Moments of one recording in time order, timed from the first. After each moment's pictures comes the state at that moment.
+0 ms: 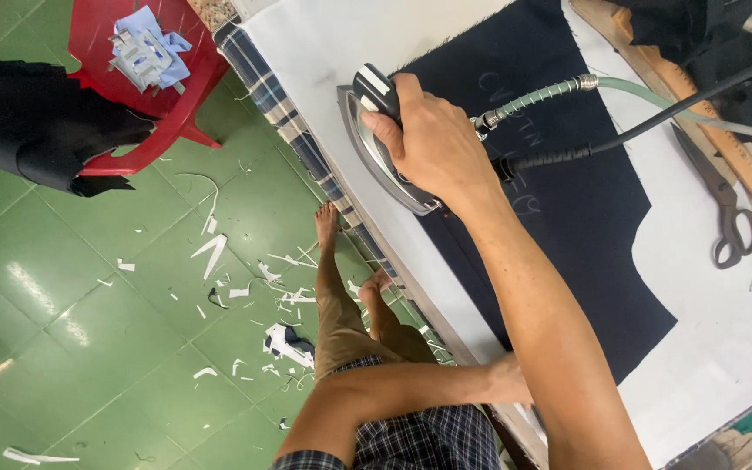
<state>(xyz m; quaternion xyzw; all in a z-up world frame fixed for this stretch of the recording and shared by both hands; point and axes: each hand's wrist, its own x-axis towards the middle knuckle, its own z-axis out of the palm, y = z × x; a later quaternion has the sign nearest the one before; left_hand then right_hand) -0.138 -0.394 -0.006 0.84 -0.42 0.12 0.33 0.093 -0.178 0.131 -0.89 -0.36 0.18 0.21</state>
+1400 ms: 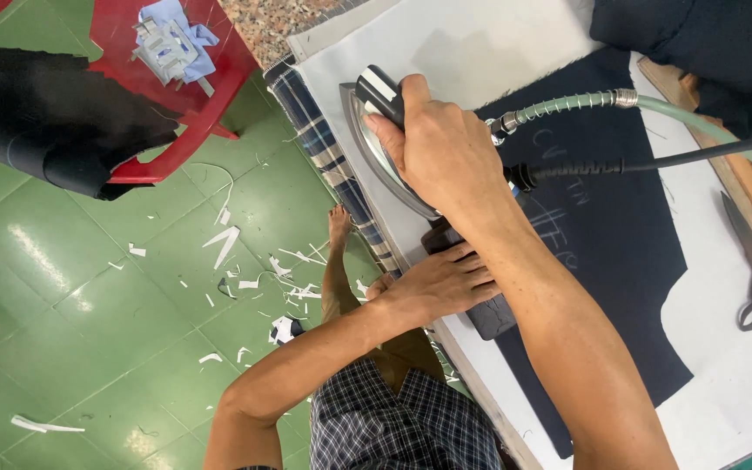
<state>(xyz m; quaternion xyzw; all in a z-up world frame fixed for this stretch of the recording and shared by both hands) -0.022 -0.111 0.021 0.90 -0.38 -0.06 0.20 0.135 -0.085 0.128 -0.90 -0.36 0.20 0.13</state>
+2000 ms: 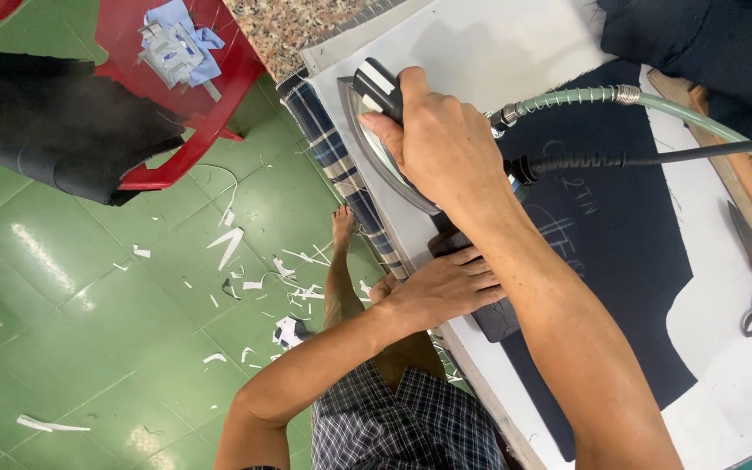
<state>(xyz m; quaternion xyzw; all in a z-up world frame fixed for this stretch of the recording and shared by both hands) -0.033 -0.123 -0.029 0.93 -0.35 0.03 -0.08 0.146 -0.061 0.125 -0.90 -0.39 0.16 0.13</state>
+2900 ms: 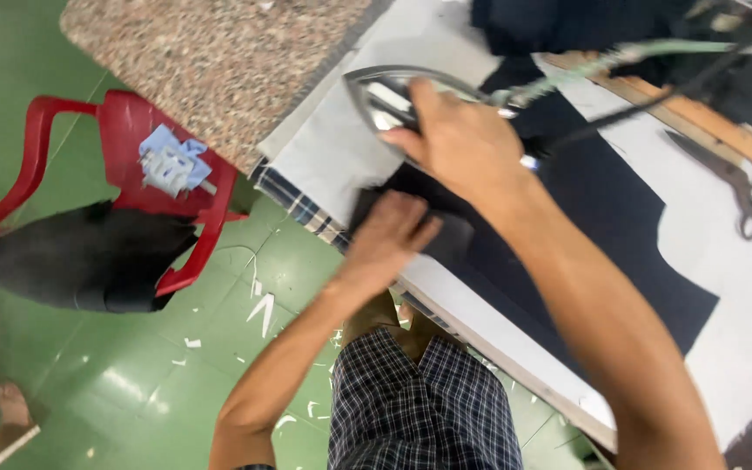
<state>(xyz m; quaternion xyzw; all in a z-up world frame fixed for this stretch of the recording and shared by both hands) 0.025 -0.019 -0.007 0.92 -0.29 0.17 0.22 0.186 -0.140 0.166 -0.94 -0.33 0.00 0.08</state>
